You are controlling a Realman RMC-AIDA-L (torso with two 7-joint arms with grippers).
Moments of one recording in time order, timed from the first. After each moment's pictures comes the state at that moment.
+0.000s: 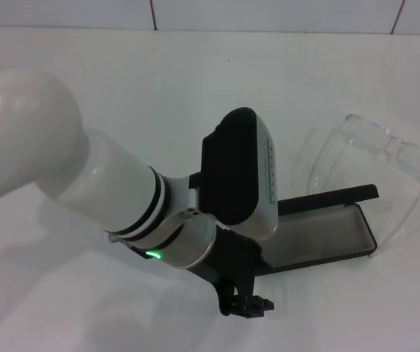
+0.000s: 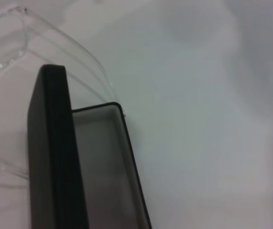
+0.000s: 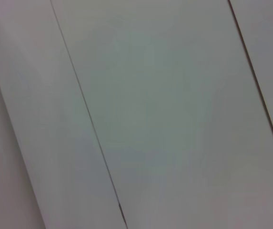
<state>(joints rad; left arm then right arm) -0.51 -2.09 1.93 1.38 2.25 1.30 -2.10 0.26 1.96 -0.26 -0.75 -1.69 -1.81 1.45</state>
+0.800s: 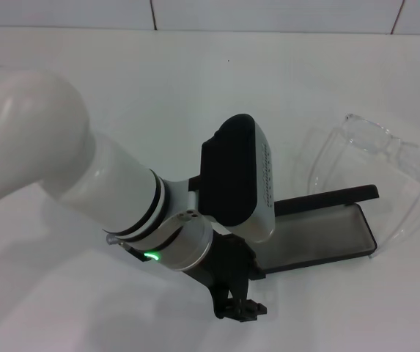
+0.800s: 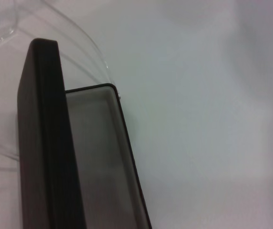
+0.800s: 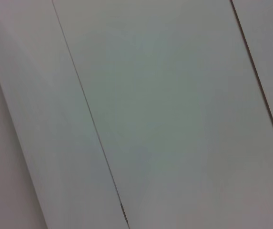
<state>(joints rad) -0.53 -2.09 1.93 1.33 2.25 1.31 -2.10 0.26 1.97 -0.26 -0.75 -1.69 -1.81 1.44</state>
